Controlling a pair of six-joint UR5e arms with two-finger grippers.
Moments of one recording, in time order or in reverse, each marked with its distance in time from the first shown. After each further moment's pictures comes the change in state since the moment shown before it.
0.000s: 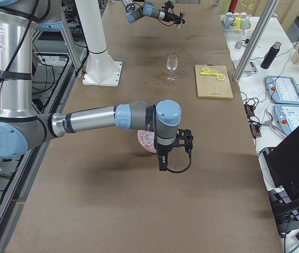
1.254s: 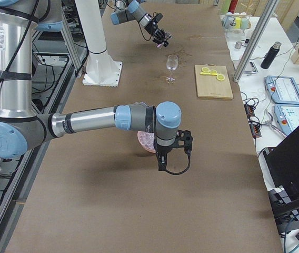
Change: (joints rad) left arm 0.218 -0.477 -0.058 0.240 -0.353 0.450; right arm 0.000 -0.002 -0.006 -0.002 0.025 0.007
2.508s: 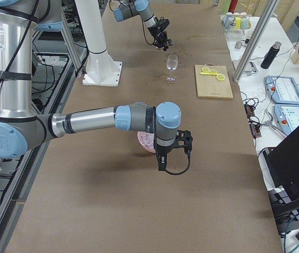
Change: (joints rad) left arm -0.094 -0.240 0.085 0.428 -0.280 0.114; right arm 0.000 0.000 -0.001 0.000 0.004 0.000
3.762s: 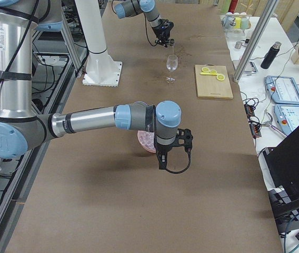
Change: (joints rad) left arm -0.040 -0.170 0.067 0.383 -0.060 0.186; right arm 0.000 0.000 0.007 0.001 0.012 -0.002
